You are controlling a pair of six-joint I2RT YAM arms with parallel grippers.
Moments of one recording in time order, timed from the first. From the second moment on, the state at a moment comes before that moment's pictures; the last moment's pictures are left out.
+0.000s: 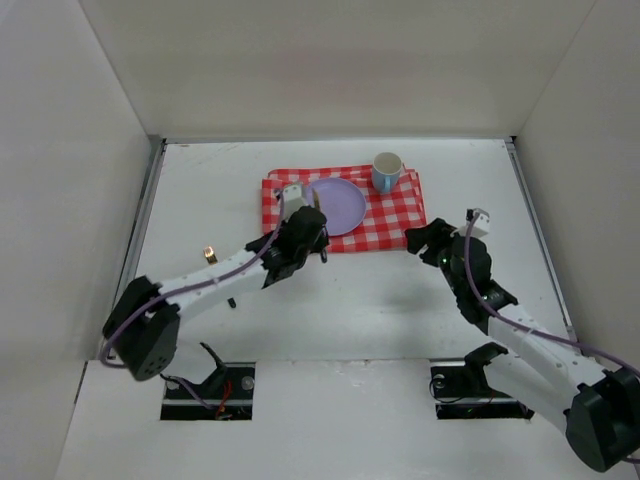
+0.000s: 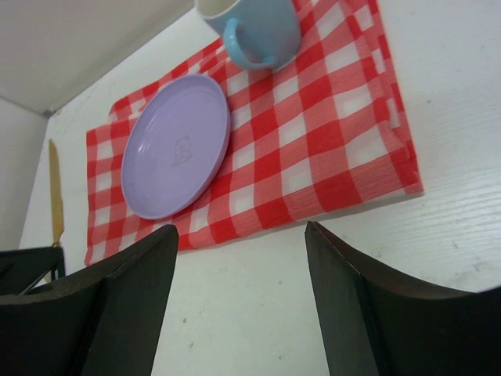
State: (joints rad) left arm -0.81 1.37 0.89 -0.17 -0.49 -0.85; right arm 0.44 0.88 0.41 0.20 0.26 0.70
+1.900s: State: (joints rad) left arm -0.88 2.45 1.82 0.16 -0.33 -1.10; right arm 0.23 0.66 0.34 0.12 0.30 0.80
